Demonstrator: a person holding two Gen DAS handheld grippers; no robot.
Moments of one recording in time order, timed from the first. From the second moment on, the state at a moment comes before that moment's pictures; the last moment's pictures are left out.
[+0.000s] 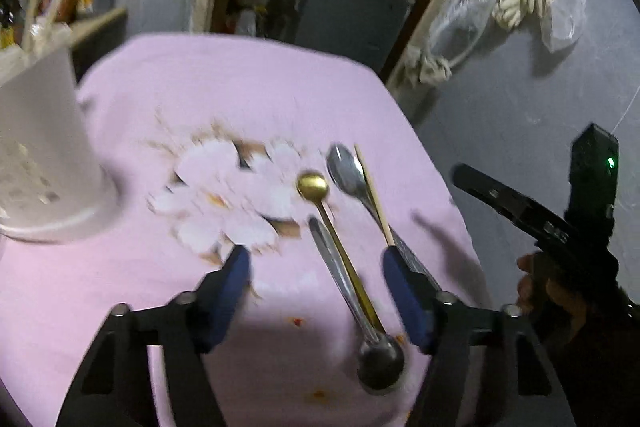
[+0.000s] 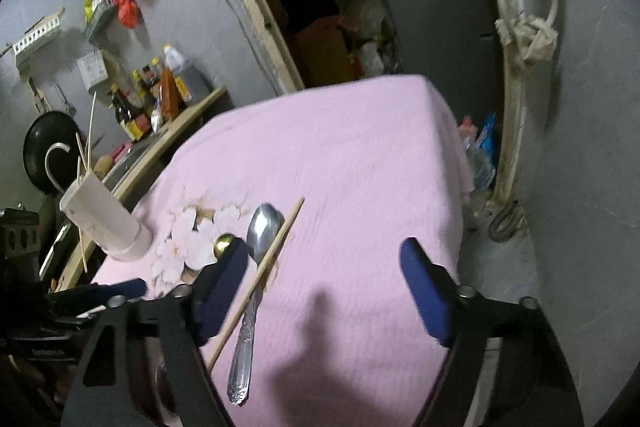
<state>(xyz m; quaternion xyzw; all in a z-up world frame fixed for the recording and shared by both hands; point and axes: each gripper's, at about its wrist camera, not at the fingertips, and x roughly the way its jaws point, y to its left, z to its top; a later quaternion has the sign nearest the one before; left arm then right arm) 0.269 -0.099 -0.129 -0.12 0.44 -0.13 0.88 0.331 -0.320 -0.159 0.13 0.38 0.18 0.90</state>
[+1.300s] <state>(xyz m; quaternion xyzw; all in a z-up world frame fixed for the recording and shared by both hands) 0.289 -0.102 -0.150 -0.16 0.50 -0.14 0.84 0.357 -0.264 -0.172 -0.02 0.48 0.21 0.85</state>
